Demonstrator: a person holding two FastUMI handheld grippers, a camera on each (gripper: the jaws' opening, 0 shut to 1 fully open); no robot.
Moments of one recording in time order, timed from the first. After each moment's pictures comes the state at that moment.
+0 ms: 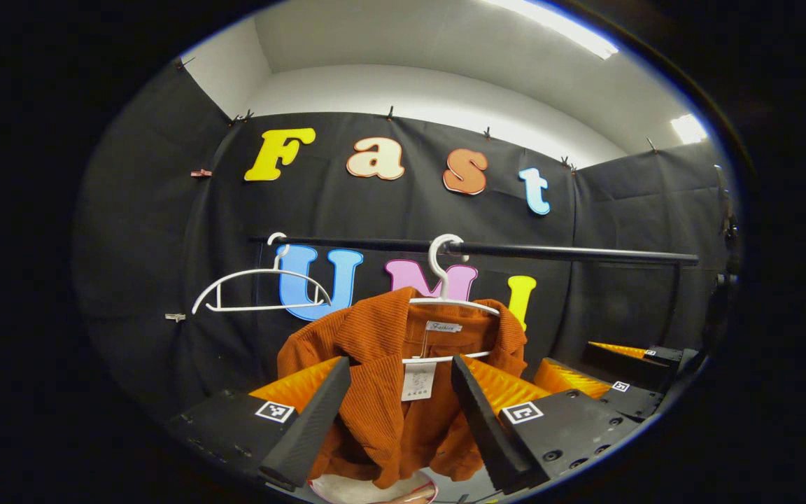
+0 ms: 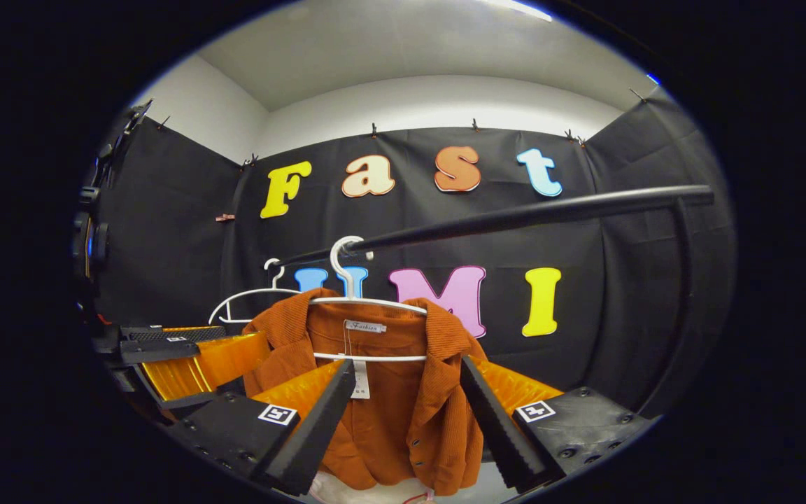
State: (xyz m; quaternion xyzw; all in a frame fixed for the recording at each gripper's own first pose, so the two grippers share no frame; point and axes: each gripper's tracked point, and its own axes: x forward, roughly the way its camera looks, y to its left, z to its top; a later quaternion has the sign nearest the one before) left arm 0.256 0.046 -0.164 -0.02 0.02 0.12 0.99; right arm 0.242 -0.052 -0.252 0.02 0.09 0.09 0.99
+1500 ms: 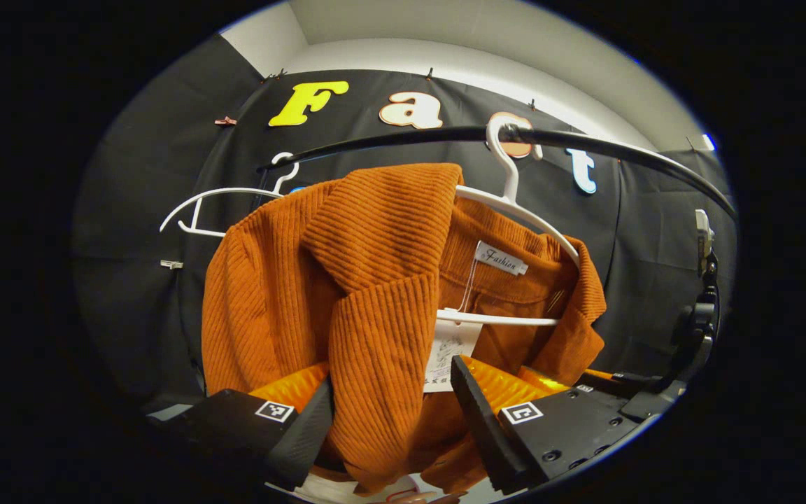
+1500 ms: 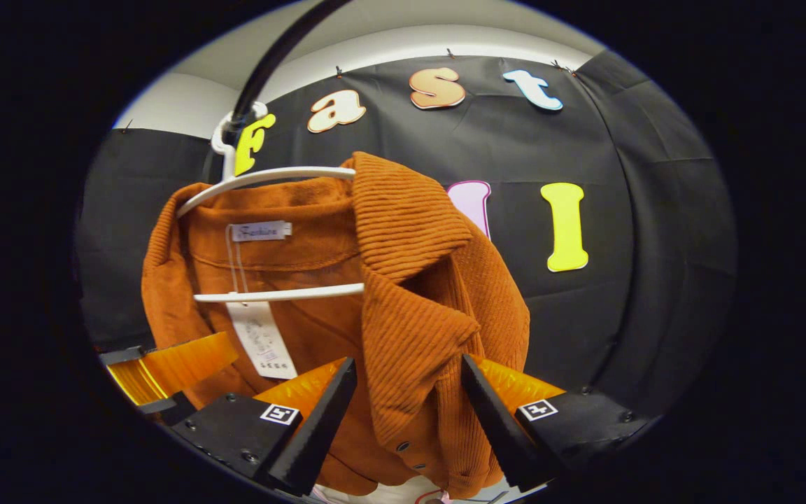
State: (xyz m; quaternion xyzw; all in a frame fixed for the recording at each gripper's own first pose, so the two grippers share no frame) left arm 0.349 0.087 -0.273 -0.07 0.06 0.18 0.98; right arm 0.353 -0.077 -0.409 0.07 0.20 0.08 0.97
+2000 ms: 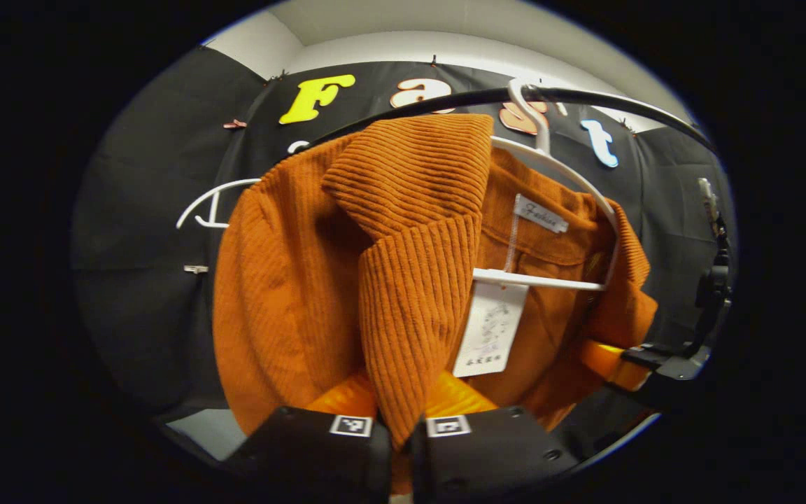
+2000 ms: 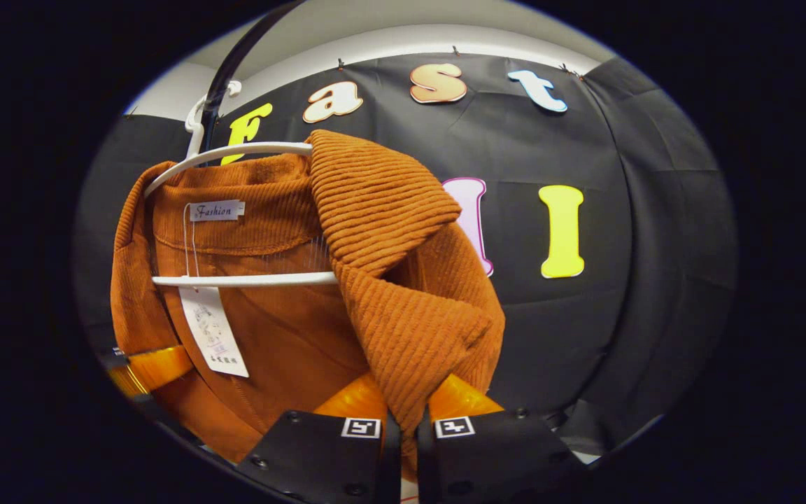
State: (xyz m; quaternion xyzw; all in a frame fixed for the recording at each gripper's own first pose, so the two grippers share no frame) left arm 0.347 0.127 -0.297 -0.03 0.09 0.24 0.97; right arm 0.372 -0.098 -0.420 0.04 0.19 0.09 0.98
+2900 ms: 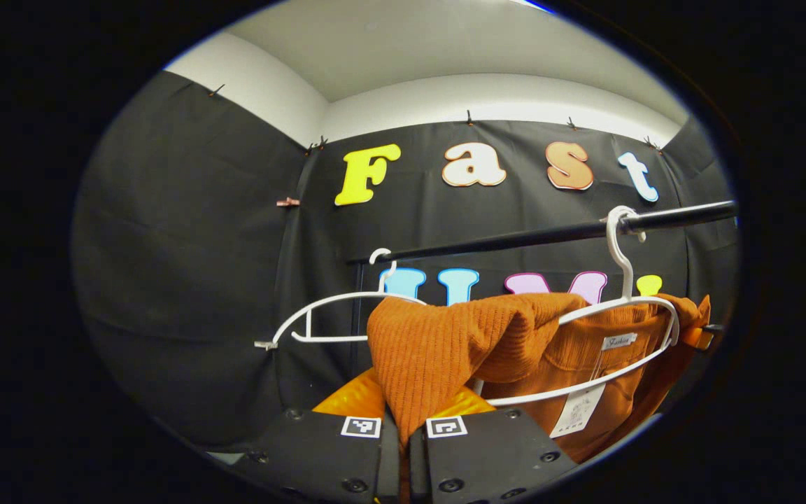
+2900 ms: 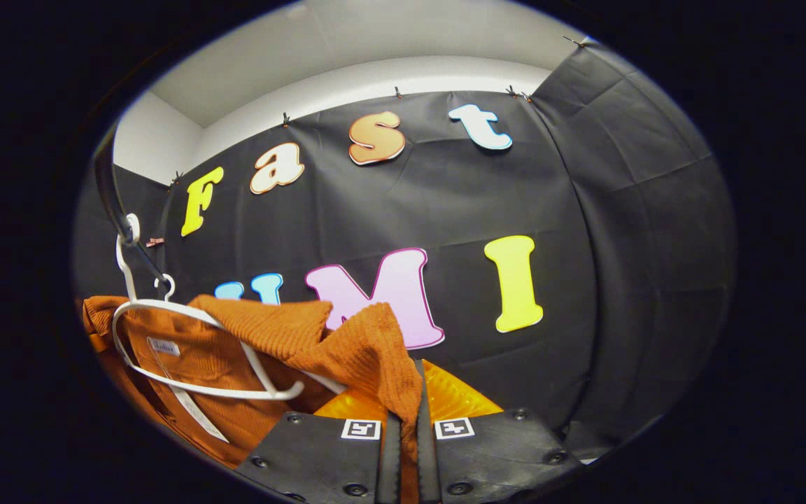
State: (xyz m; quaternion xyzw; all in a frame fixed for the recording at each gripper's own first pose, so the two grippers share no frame) left arm 0.297 0.202 -0.149 0.06 -0.04 0.32 0.94; right arm 0.441 -0.188 -0.319 0.09 0.08 0.02 0.99
